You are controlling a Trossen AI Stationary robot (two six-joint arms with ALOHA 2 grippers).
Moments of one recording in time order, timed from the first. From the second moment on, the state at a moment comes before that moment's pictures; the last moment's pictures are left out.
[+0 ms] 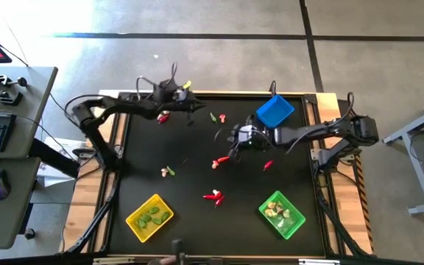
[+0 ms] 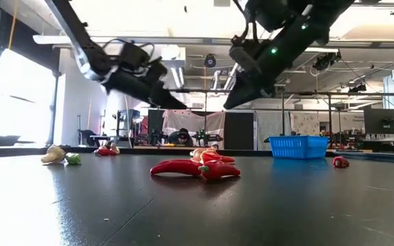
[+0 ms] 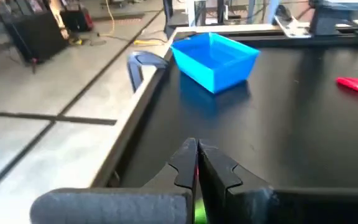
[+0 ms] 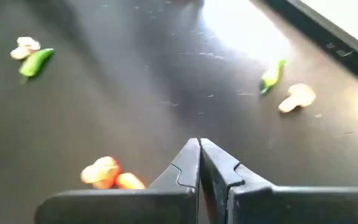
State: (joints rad) left arm 0.70 1.72 0.80 0.59 0.43 0.29; right arm -0.07 1.54 0.88 -0.07 0.30 0.30
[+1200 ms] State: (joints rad) left arm 0.57 1.58 0.31 1.20 0.30 0.08; right arm -0.36 1.87 0.88 0.37 0.36 0.49
